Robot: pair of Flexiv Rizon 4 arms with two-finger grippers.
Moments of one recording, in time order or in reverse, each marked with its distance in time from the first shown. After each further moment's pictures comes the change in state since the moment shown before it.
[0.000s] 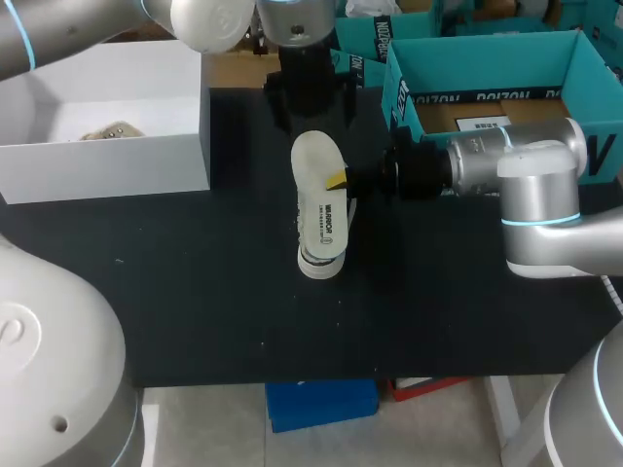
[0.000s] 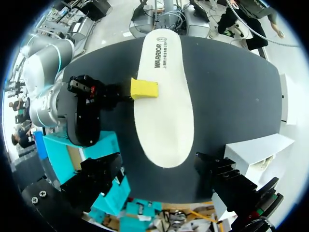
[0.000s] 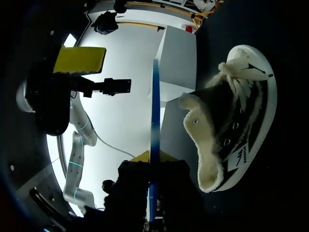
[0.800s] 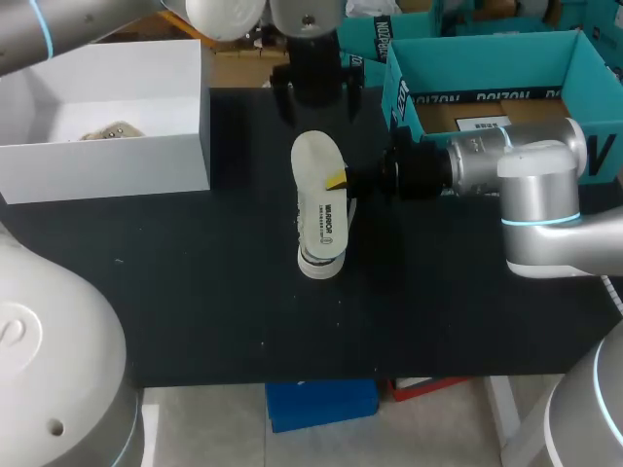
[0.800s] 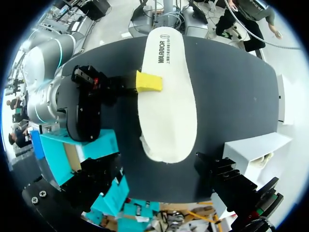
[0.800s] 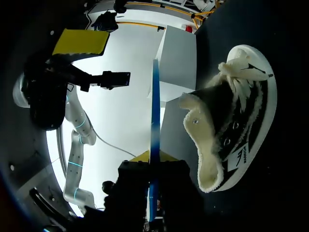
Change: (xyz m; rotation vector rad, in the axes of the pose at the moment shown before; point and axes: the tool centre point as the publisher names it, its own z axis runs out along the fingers) left arm -0.007 0.004 -0.001 0.010 0.032 -0.006; right arm 0.000 0.000 0.000 0.000 0.000 0.000
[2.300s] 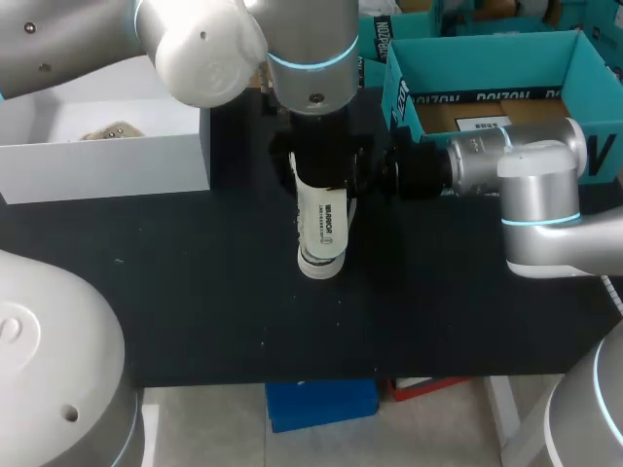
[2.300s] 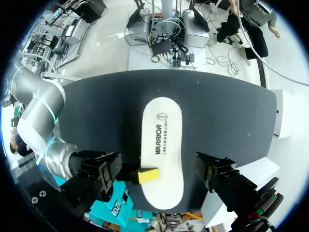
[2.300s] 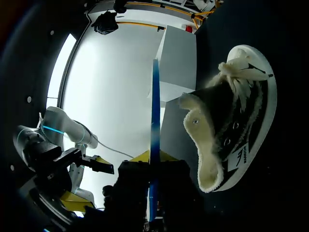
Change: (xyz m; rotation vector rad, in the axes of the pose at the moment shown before) left arm 0.003 -0.151 -0.024 -0.027 0.018 0.006; right arm 0.000 0.000 0.000 0.000 0.000 0.000
